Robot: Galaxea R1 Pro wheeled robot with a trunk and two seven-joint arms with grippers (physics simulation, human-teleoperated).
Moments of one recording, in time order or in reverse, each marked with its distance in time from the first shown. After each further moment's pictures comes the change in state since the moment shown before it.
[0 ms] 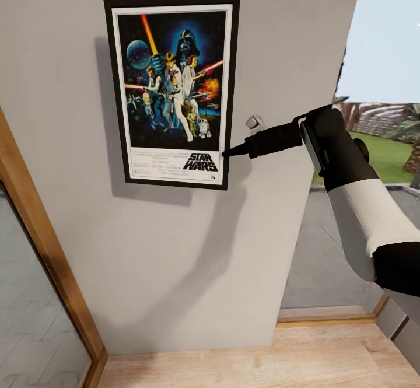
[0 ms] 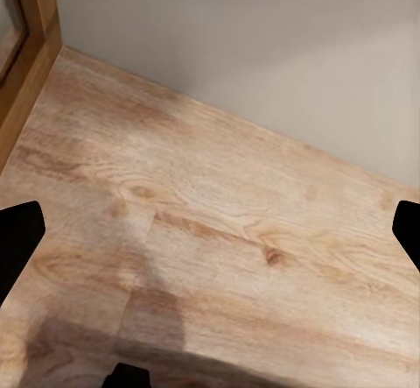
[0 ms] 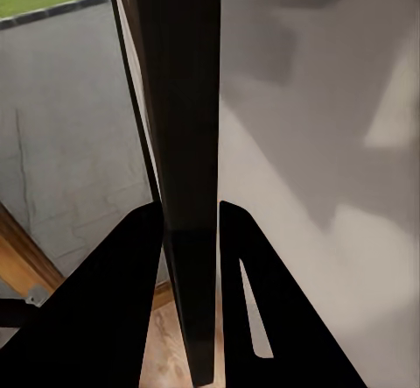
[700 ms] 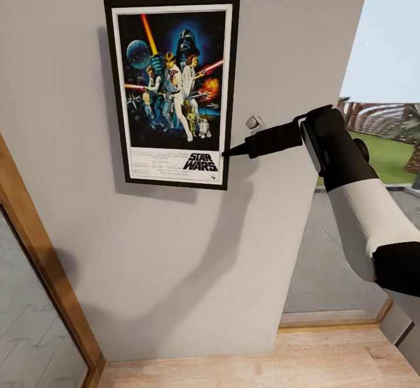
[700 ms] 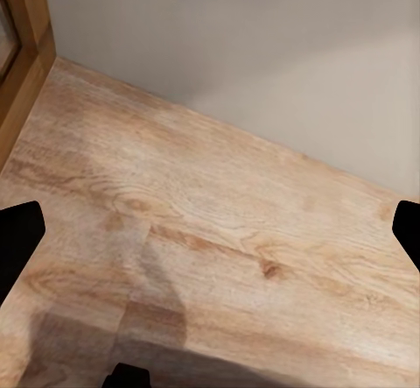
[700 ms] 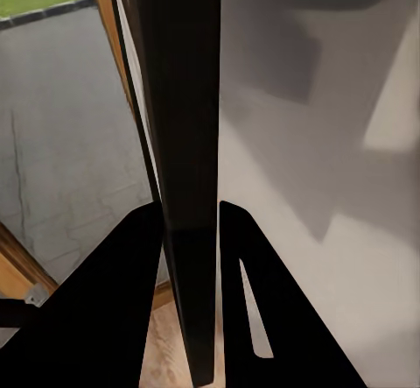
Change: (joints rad) left arm 0.000 0.000 0.000 0.000 0.000 0.000 0.000; right arm 0.000 0.000 -0.001 -0.001 0.000 0.000 -0.001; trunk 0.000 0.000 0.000
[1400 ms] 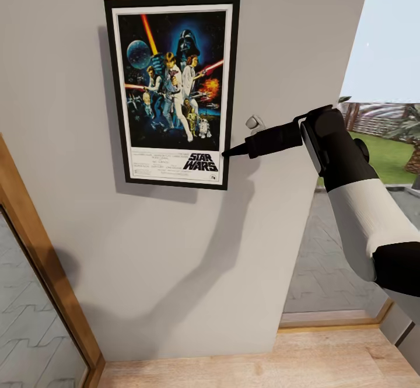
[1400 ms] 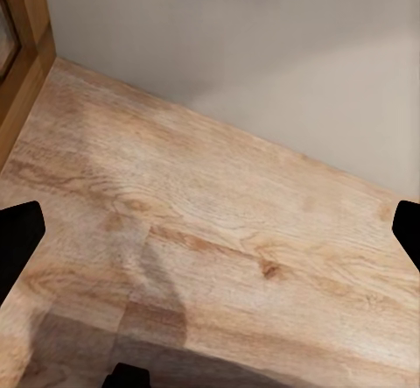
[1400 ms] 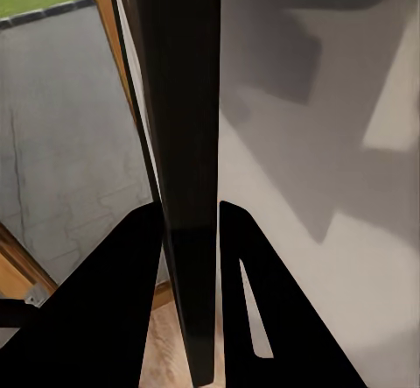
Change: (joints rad) left arm 0.000 0.000 0.000 0.000 0.000 0.000 0.000; right arm 0.000 -0.001 0.000 0.000 0.000 0.000 -0.001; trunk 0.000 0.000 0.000
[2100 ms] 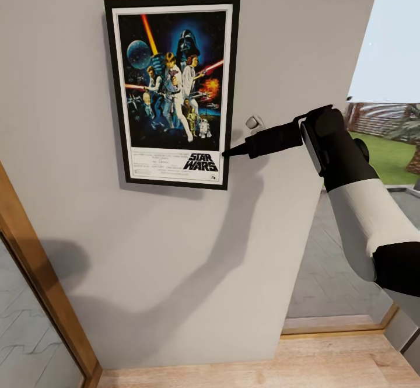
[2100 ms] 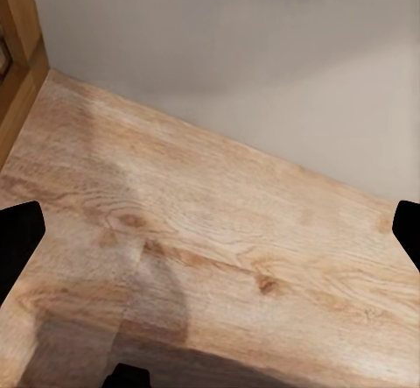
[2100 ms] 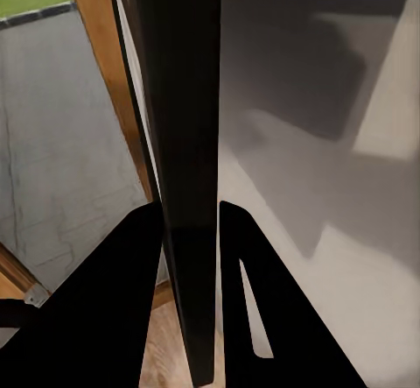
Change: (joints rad) left arm 0.000 0.000 0.000 0.000 0.000 -0.001 0.000; right arm 0.000 0.000 0.000 0.000 0.001 0.000 0.000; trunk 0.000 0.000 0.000
